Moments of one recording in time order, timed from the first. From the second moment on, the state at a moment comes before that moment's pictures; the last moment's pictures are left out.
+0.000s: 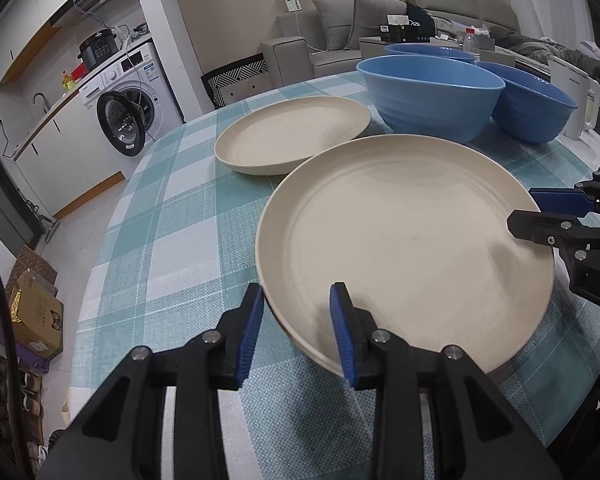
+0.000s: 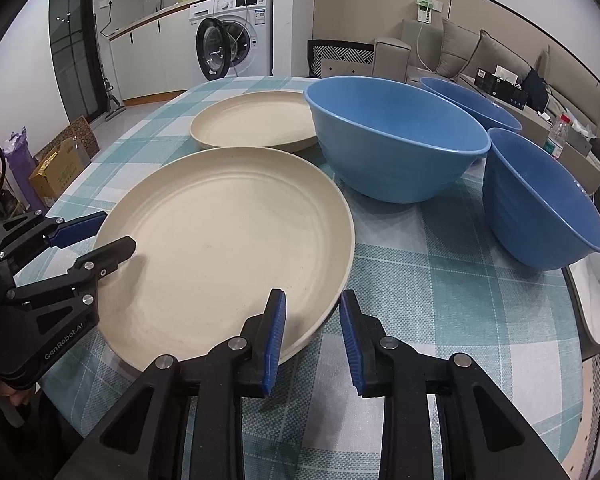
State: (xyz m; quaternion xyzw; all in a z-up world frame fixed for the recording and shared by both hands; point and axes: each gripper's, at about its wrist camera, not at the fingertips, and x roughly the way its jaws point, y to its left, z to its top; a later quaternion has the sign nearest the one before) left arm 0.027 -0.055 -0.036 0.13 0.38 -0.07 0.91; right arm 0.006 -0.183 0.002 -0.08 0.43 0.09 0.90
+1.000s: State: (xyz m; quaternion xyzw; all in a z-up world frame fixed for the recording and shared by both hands) left arm 0.027 -0.031 -0.008 0.06 0.37 -0.10 0.92; right arm -0.005 -0.185 0.049 -0.04 0.36 0.13 0.92
